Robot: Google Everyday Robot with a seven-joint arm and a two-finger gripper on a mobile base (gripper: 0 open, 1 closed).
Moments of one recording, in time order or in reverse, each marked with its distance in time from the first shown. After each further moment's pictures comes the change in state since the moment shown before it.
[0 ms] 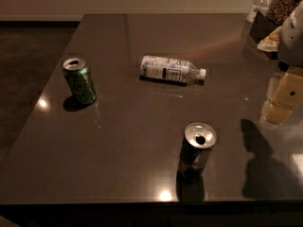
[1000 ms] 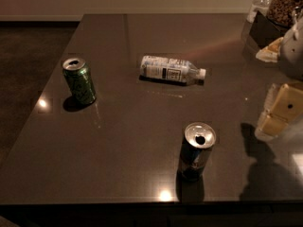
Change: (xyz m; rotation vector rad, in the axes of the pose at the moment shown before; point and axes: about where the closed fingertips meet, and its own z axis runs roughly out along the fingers) arm -0.001 0.016 0.008 -0.011 -0.058 0.028
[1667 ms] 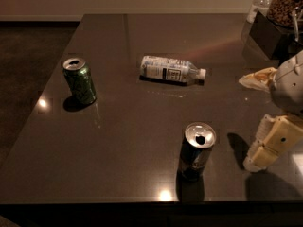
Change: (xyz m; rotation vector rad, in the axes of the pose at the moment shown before) arm -0.015 0.052 0.024 -0.107 -0.222 -0.021
